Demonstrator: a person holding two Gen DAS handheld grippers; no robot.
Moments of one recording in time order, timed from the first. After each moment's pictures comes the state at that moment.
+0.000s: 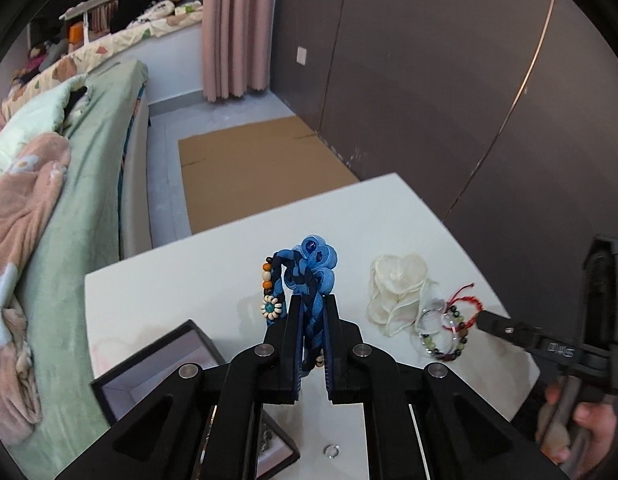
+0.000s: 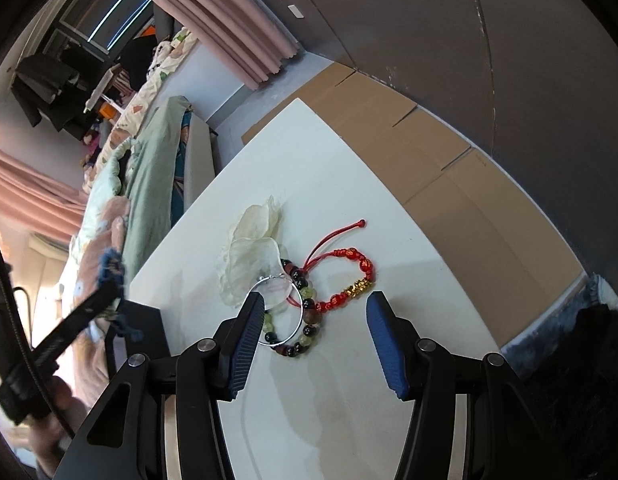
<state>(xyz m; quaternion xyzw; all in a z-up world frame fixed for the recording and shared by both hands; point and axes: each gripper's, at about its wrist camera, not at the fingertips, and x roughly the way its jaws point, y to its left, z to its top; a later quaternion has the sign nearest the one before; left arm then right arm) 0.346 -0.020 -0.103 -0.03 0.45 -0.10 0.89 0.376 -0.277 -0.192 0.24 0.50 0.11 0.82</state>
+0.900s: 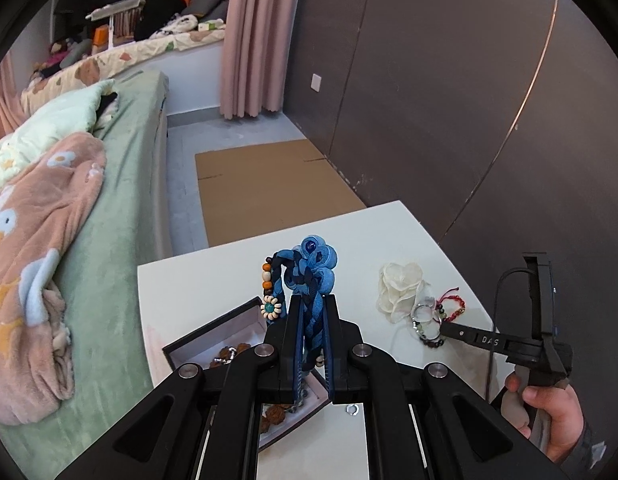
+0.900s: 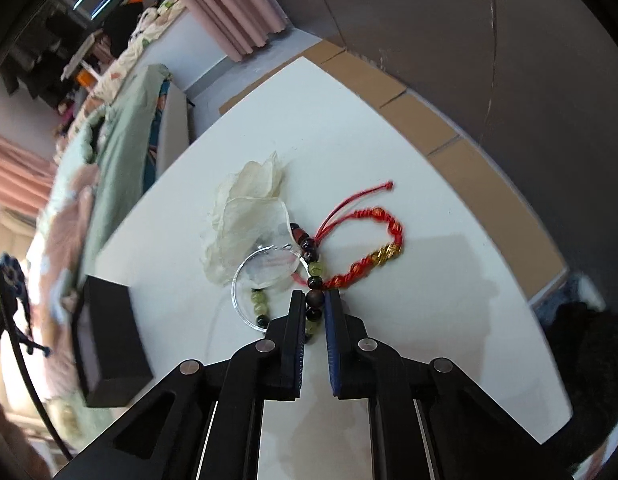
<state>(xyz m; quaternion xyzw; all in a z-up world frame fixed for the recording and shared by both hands) 0.300 0.024 -0.061 -0.06 0.42 -0.09 0.90 0.381 -0.247 -0.203 0.20 0.55 0.09 0.81</state>
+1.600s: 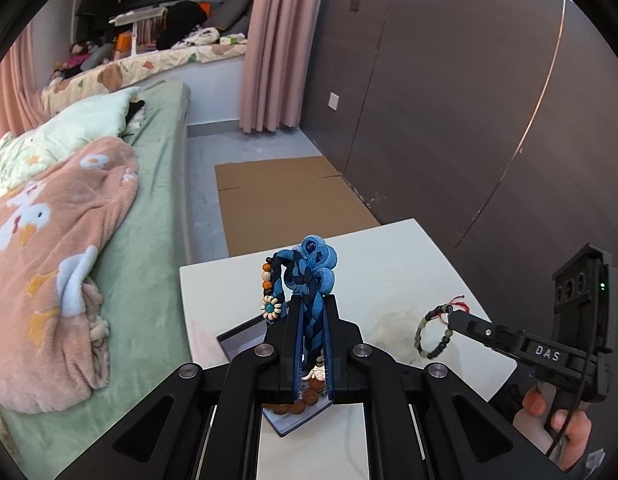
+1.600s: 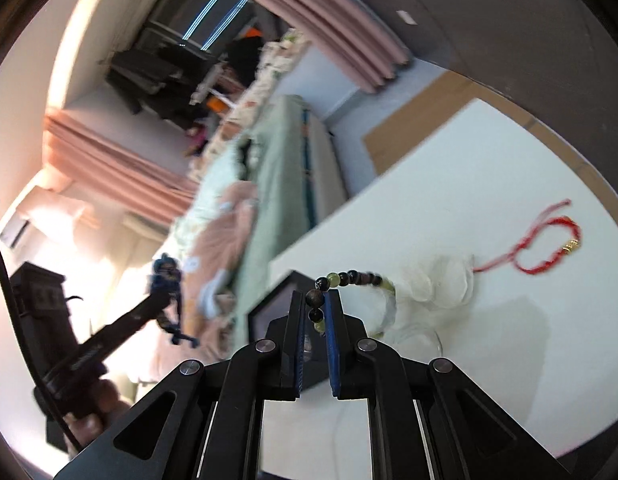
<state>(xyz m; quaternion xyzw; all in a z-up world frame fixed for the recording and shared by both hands) 0.270 0.066 -0.037 -0.07 0.39 -0.06 0.91 0.337 -0.178 -0.133 0.29 0.42 0.29 0.81</state>
